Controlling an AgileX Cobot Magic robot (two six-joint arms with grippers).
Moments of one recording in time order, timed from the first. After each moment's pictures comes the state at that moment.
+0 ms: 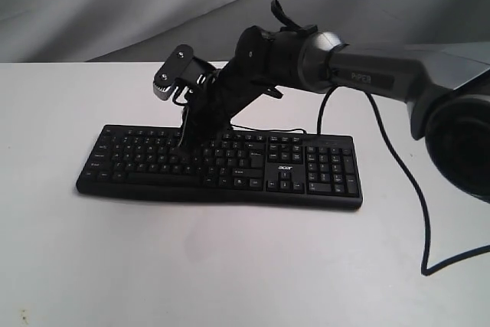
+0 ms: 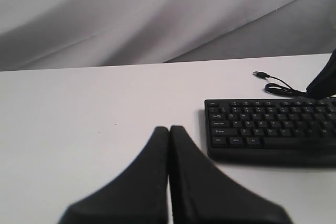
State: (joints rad) left arm 0.10 0.00 0.00 0.12 0.27 -0.07; right arm 0.60 2.34 -1.85 0.46 0.61 -0.91
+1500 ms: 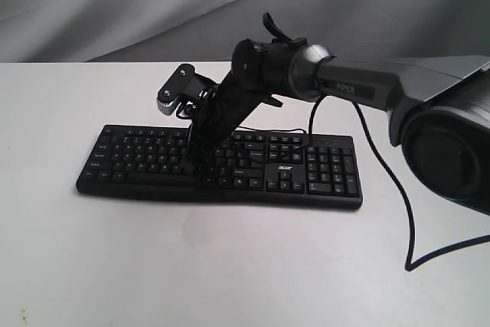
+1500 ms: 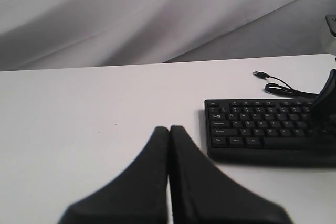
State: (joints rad) left arm 0.10 0.00 0.00 0.12 0.27 -0.07; right arm 0.60 2.42 -1.91 0.40 0.70 -0.84
